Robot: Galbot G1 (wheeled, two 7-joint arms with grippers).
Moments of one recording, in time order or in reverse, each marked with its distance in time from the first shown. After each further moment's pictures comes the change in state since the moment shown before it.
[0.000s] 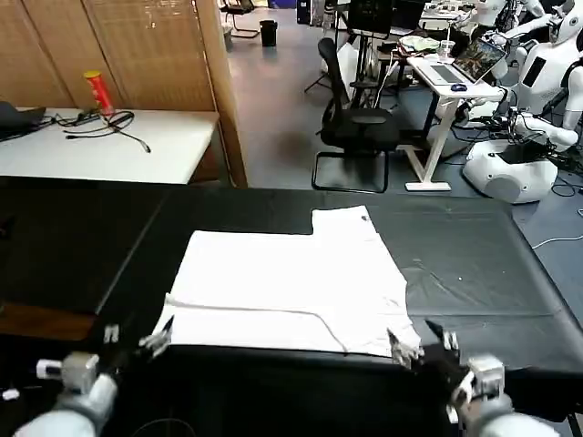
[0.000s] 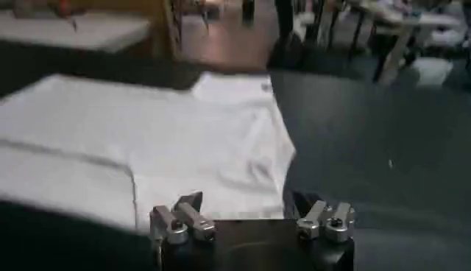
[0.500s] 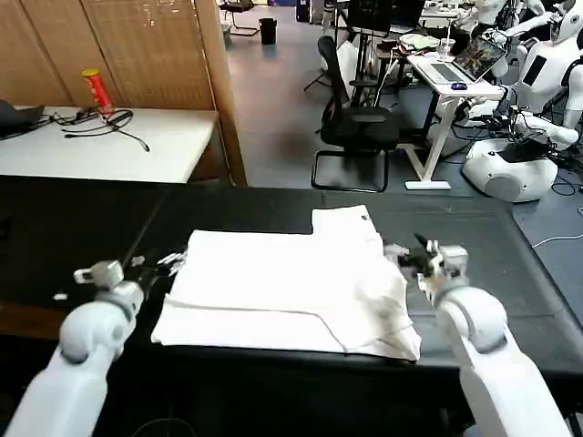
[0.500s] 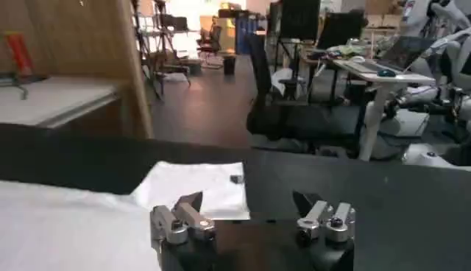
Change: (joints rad) left arm -0.567 0.079 0.244 0.506 -0.111 0.053 0.080; right arm 0.567 0.065 -0.237 -0.567 -0.001 -0.052 0.043
